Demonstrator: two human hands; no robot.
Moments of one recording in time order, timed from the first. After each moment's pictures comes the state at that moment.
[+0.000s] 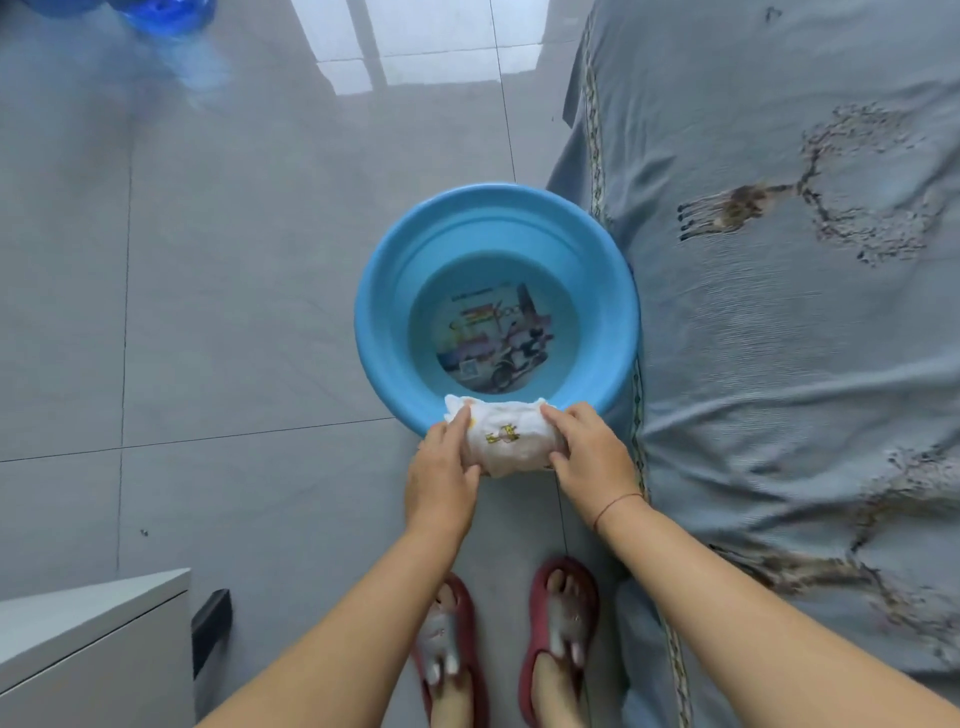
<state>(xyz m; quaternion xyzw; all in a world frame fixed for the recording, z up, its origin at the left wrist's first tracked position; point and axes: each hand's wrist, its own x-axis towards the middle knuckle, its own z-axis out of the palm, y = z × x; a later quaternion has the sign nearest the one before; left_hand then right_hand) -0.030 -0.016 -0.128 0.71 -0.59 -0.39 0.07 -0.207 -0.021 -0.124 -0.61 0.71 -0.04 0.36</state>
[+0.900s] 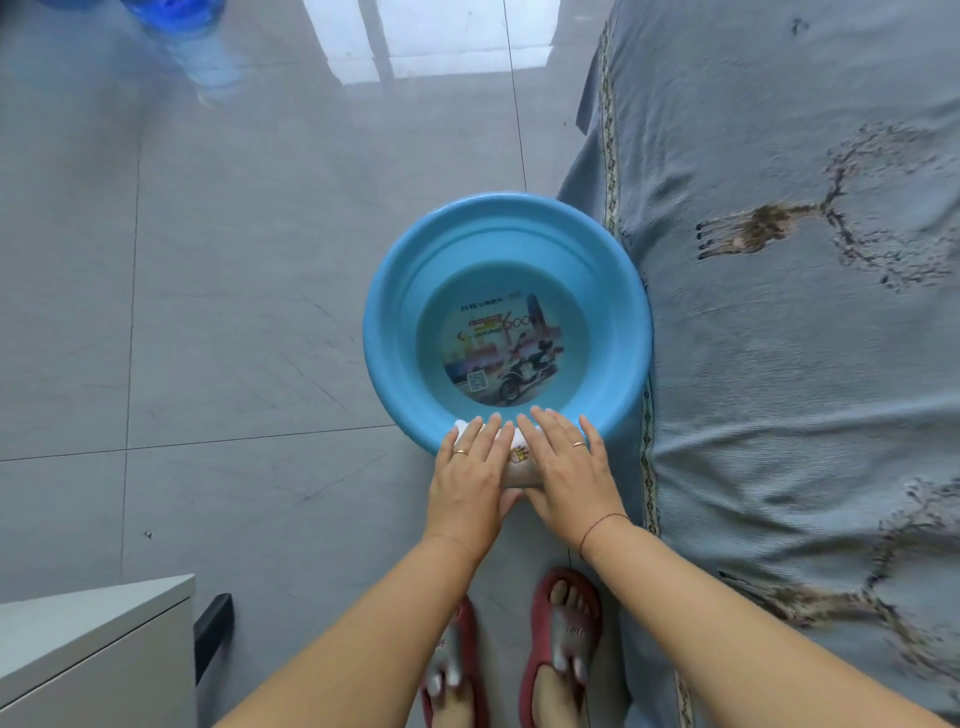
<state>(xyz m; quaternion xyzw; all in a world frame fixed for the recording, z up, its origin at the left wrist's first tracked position) -0.039 -0.025 -0.136 0.57 -0.78 -0.26 -0.07 -0.184 -0.022 -0.137 -0.74 0.62 0.09 0.23</state>
